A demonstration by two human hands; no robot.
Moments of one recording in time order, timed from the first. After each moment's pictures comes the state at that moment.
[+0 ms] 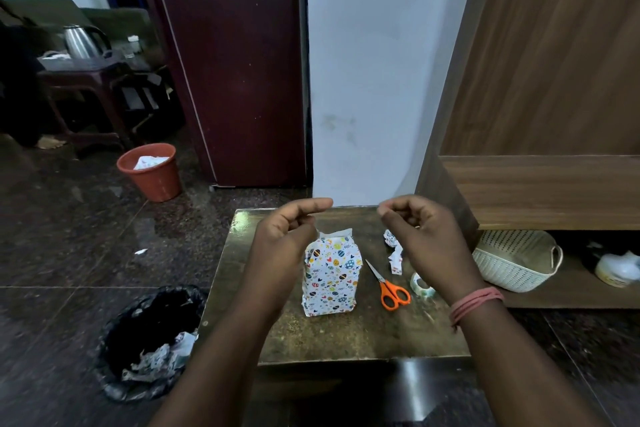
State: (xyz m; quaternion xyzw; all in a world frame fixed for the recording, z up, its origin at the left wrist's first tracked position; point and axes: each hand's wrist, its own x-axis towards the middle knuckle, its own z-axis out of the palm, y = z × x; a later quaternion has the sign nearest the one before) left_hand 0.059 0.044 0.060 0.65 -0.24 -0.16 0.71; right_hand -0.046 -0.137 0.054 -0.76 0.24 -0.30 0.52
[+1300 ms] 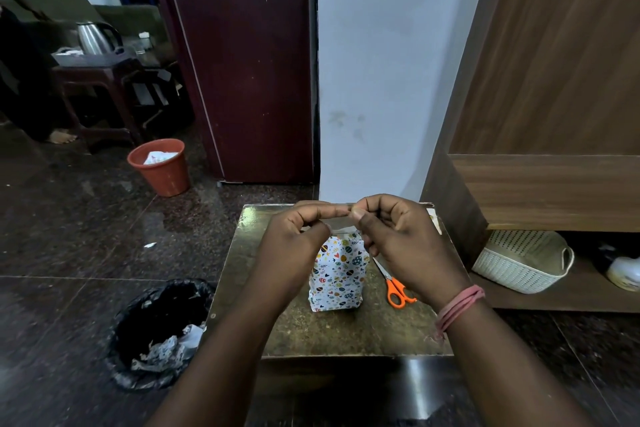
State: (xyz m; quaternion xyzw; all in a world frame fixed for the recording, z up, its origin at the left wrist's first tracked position) left_hand 0.056 0.047 0.068 0.70 -0.28 -0.14 0.64; right_hand -0.026 -0.104 0.058 -0.73 0.13 -0.23 0.63
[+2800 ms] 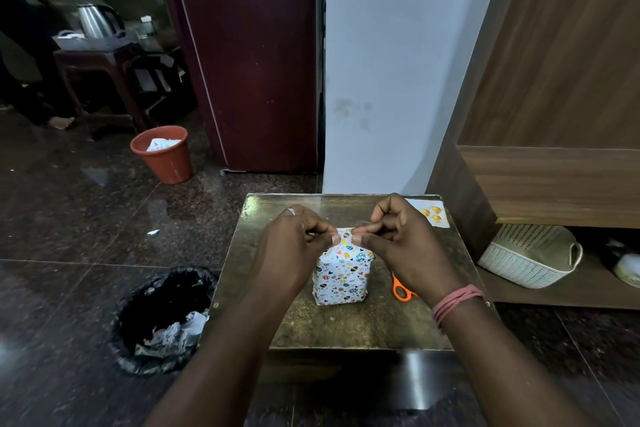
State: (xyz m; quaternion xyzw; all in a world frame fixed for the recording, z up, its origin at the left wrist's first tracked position) left_hand 0.085 0.045 0.018 0.83 -0.30 -0.05 0.46; right_hand -0.026 -0.115 0.027 -0.79 0.16 -0.19 0.56
